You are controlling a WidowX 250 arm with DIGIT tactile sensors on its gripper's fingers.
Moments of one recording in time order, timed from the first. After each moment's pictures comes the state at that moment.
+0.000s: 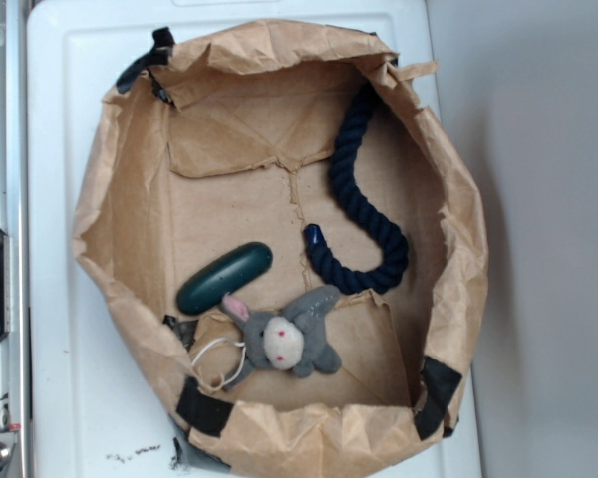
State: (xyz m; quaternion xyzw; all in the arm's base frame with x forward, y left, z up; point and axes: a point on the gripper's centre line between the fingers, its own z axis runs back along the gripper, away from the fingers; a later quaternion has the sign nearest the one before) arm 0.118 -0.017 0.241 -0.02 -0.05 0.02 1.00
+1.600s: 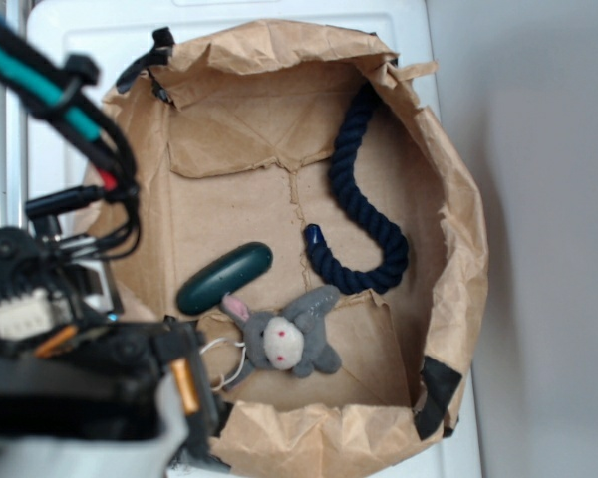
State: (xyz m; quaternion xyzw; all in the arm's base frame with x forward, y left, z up) arm 0.190 -0.061 0.220 0.00 -0.03 0.11 0.99
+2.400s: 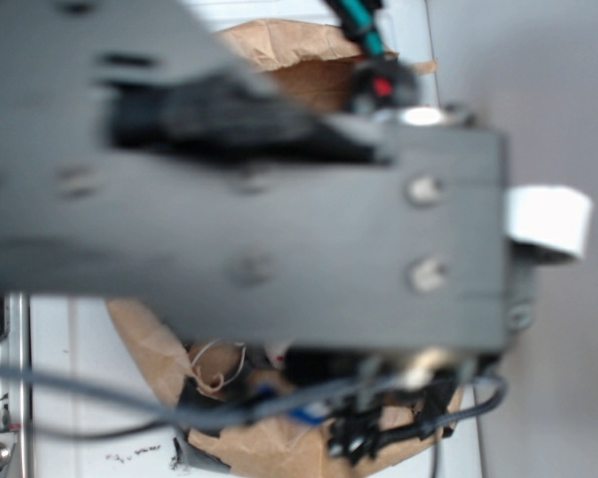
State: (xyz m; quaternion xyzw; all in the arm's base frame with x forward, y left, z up) arm 0.280 -0.022 0.169 0.00 -0.01 0.06 1.00
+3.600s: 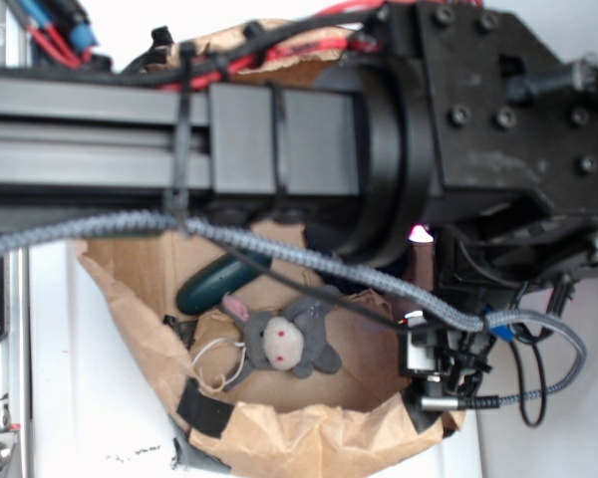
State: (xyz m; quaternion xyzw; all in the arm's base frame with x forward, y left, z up) arm 0.336 -0.022 0.120 -0.05 0.00 -0.06 1.00
